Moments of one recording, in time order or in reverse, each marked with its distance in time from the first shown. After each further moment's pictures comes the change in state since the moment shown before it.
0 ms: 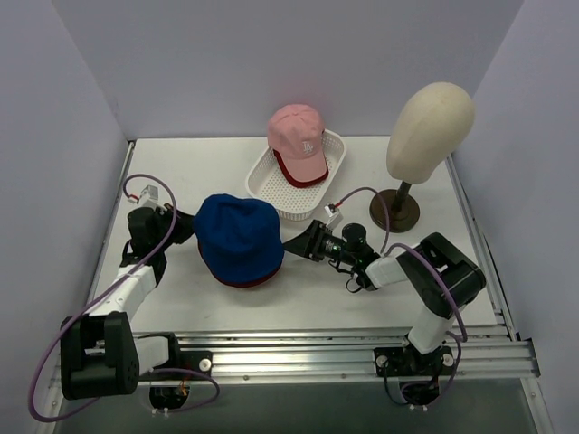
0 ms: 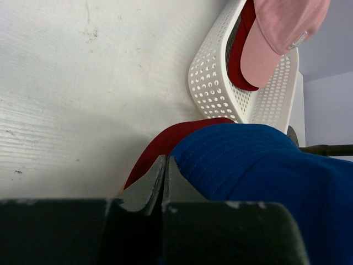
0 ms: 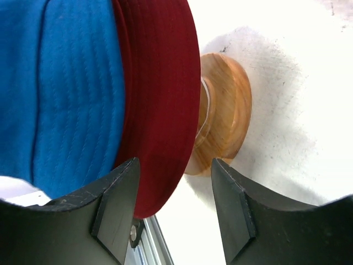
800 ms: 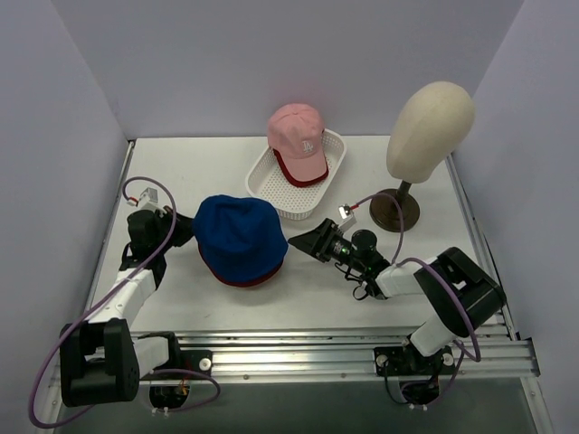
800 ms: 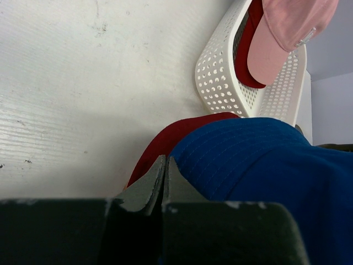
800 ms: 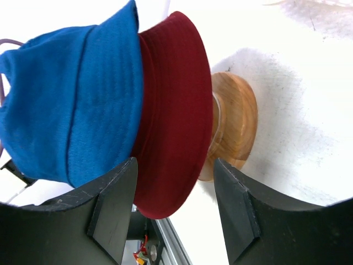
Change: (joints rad) left arm 0.000 -0.051 -0.028 -0.031 -0.024 0.019; right arm 0.009 -0.161 -0.109 0.008 0.143 0.098
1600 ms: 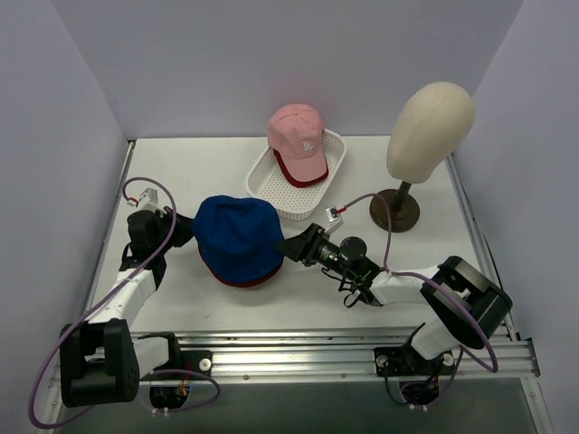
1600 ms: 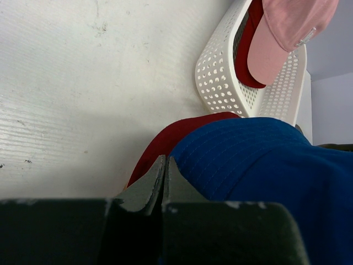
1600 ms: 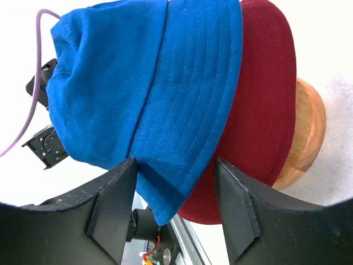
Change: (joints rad) left arm 0.000 0.000 0.000 0.000 0.000 0.000; right arm 0.168 -0.074 0.033 0.003 0.138 -0.036
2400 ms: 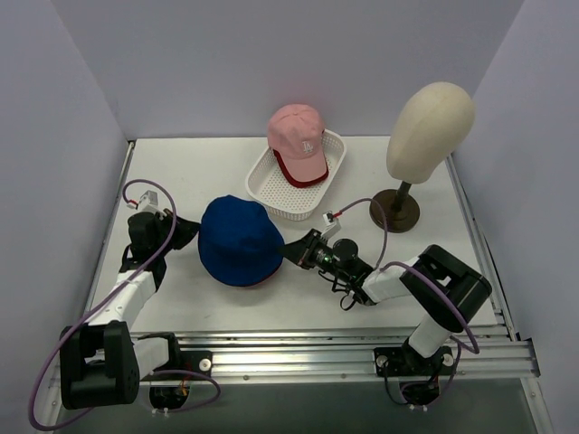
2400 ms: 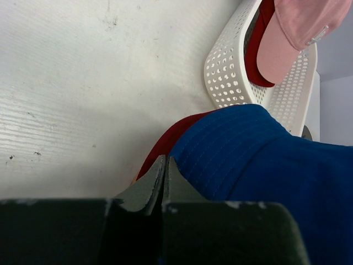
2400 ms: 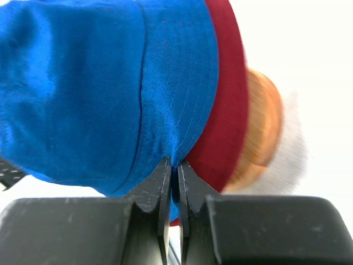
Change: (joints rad) left arm 0.000 -0.008 -0.009 -0.023 -0.019 0.008; right arm 0.001 0.130 0.008 0.035 0.060 0.000
